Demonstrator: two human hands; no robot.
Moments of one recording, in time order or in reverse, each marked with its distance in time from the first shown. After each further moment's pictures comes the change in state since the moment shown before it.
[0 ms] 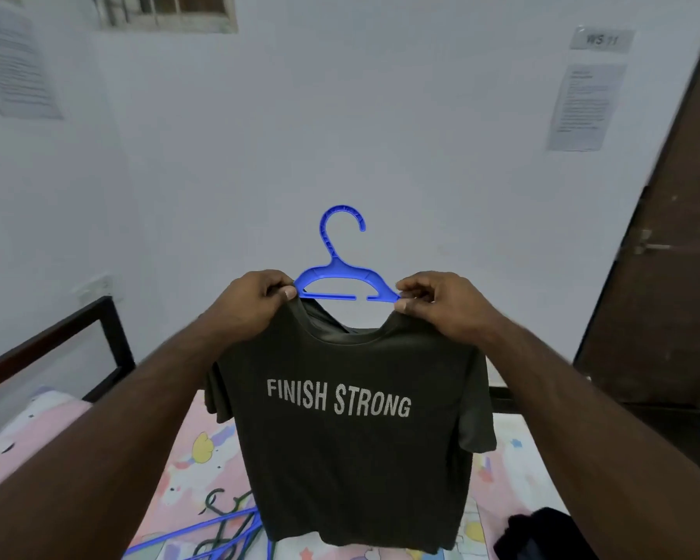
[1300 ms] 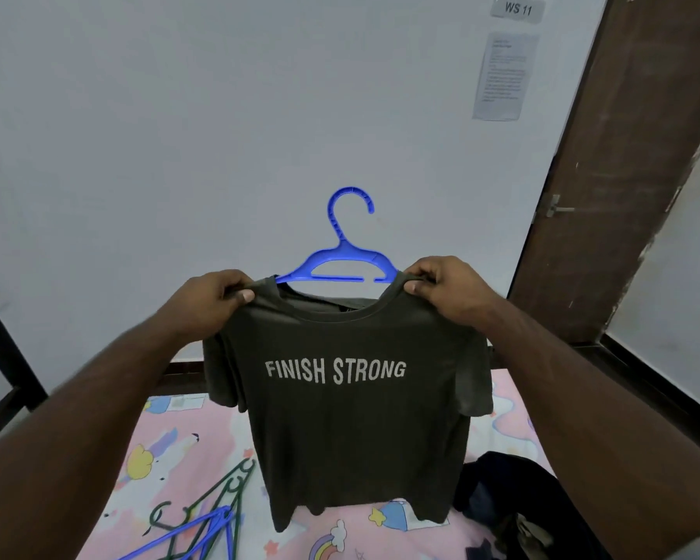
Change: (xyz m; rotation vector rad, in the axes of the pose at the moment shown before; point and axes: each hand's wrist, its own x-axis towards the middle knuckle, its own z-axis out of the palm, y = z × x) left_hand 0.050 -0.043 0.045 0.070 -0.139 0.064; right_hand -0.015 0.054 -0.029 -0.115 0.095 0.167
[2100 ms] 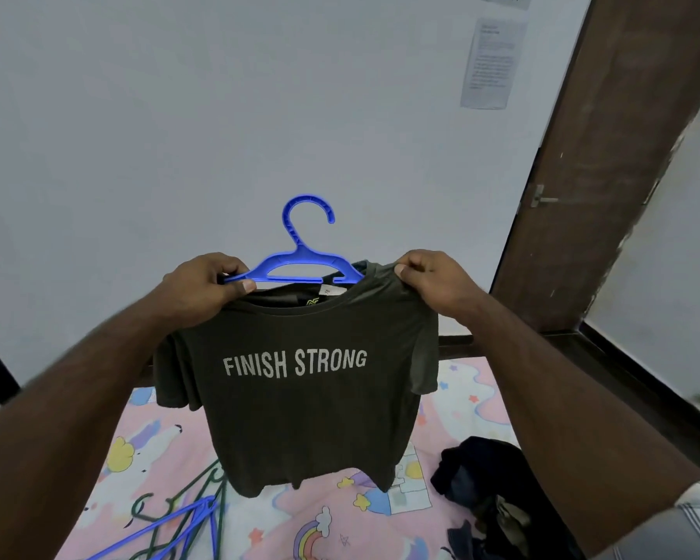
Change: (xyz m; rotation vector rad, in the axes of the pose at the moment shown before) left_hand 0.008 0.012 0.010 -0.116 -0.031 0.059; right_hand 0.000 0.016 0.008 0.110 0.060 0.043
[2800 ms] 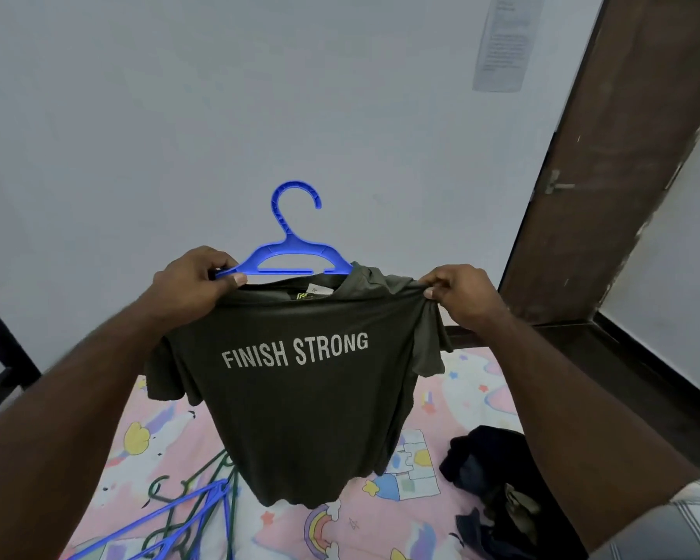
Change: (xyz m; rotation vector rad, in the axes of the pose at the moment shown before) left_hand -0.015 -0.013 -0.002 0.094 0.088 -0.044; right_hand -0.014 0.050 0.006 -0.164 0.029 0.077
